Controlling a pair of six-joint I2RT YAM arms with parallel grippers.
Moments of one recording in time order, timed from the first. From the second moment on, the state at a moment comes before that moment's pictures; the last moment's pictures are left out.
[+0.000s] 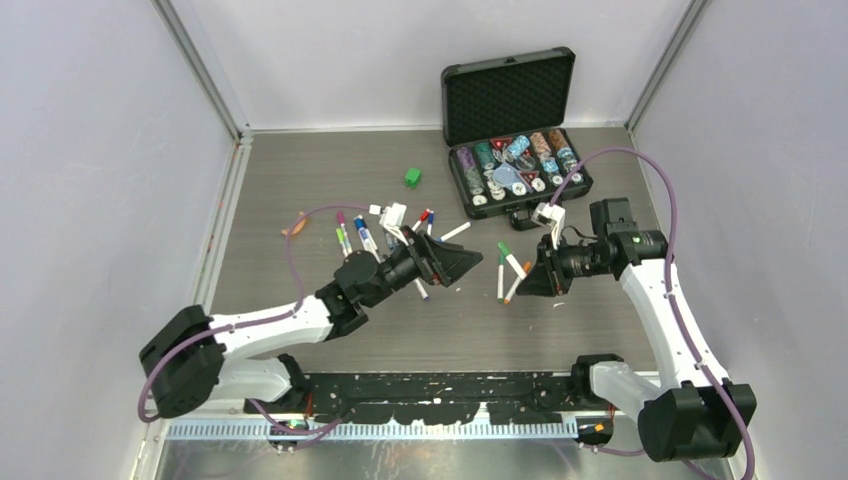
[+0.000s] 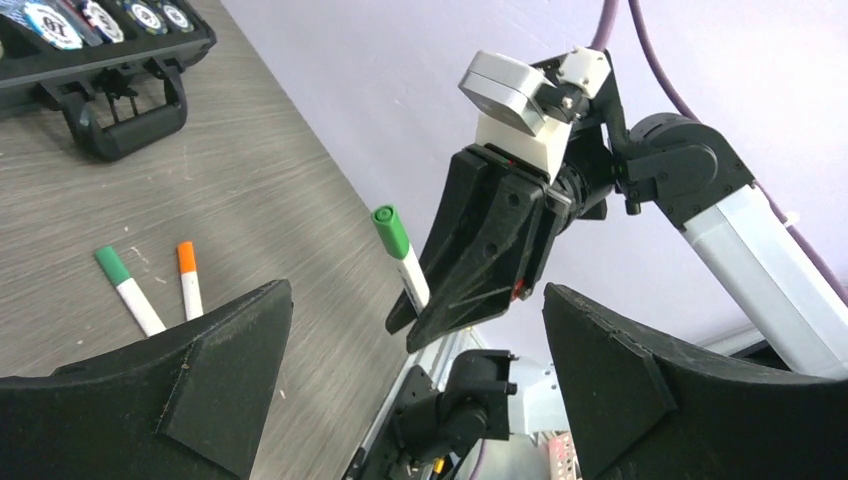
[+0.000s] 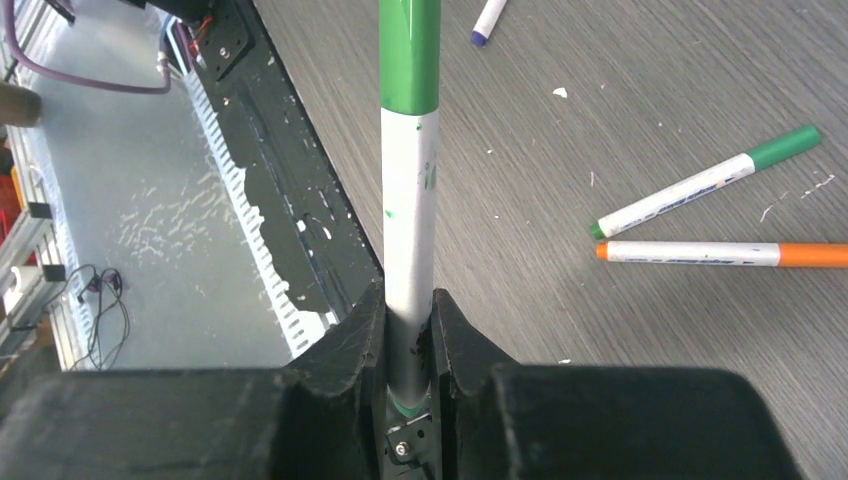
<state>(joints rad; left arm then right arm) -0.97 1.19 0.58 0.75 0.02 -0.88 0.05 1.04 0.94 -1.08 -0.97 -0.52</state>
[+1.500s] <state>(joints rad) -1.03 1.60 0.68 1.16 -0.08 -1.05 0.04 1.06 0.96 -1.15 -1.02 -0.59</state>
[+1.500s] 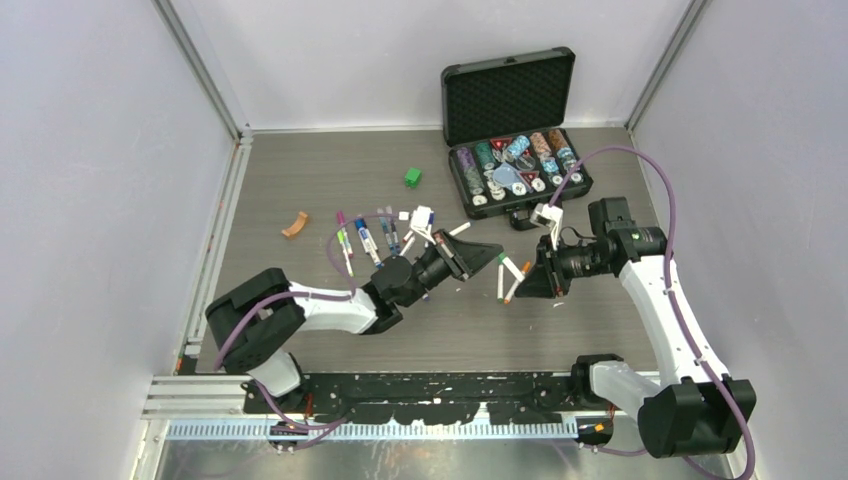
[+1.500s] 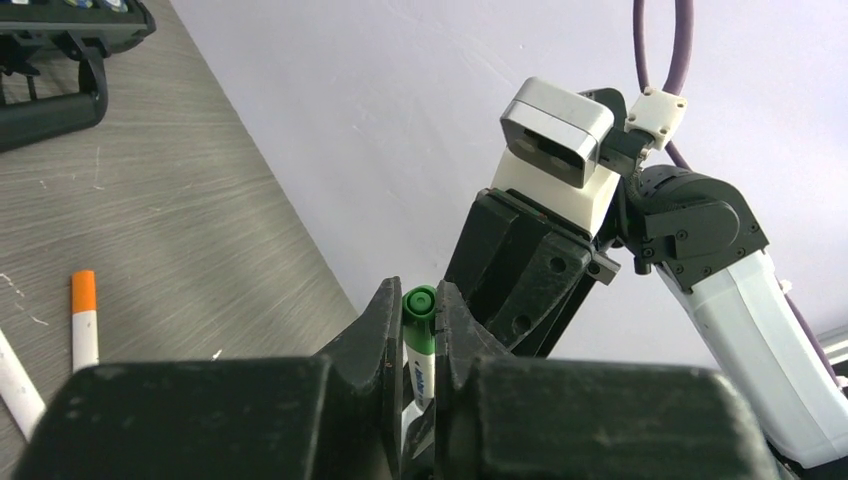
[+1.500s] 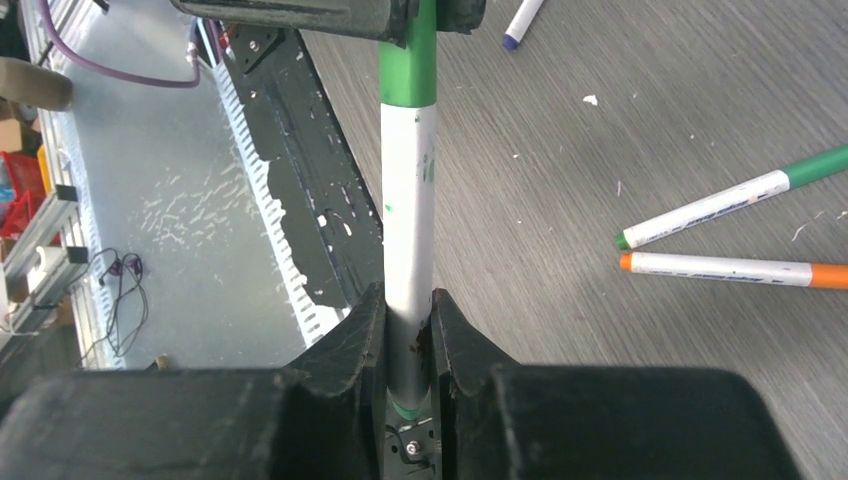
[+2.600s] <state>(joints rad) -0.65 1.32 0.71 0.93 0.00 -1.12 0.06 1.08 1.01 -1.16 -1.01 -0.64</state>
